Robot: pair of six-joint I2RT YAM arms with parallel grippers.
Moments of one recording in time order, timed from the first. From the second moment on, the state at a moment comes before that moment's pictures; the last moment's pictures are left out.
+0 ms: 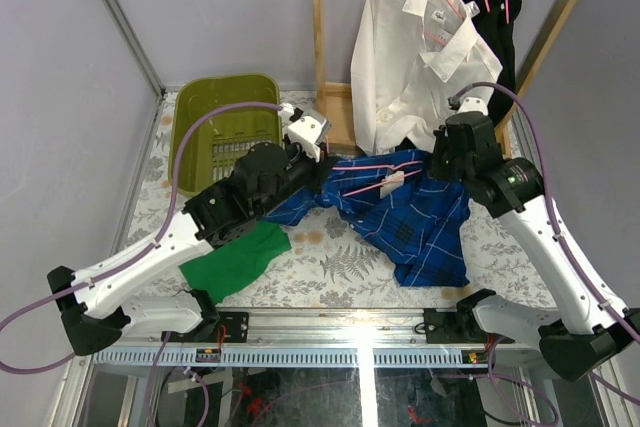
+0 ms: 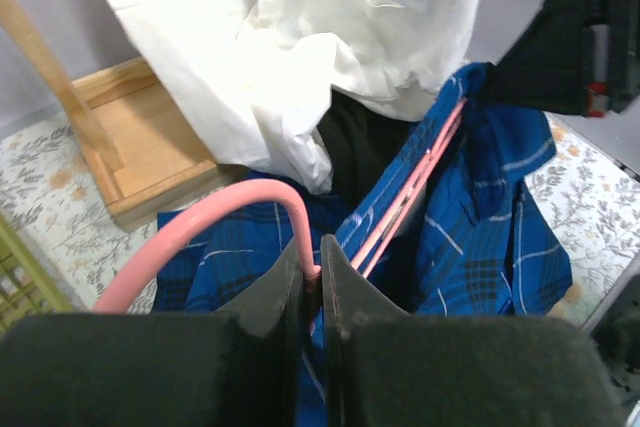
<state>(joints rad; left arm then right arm) -0.95 1.15 1.22 -0.24 -0.25 -0.14 0.47 1.11 1.32 -0.89 0.26 0.42</state>
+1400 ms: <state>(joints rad) -0.94 1.16 1.32 -0.40 -0.10 -0.09 0.23 0.78 0.99 -0.53 -0.83 -0.06</state>
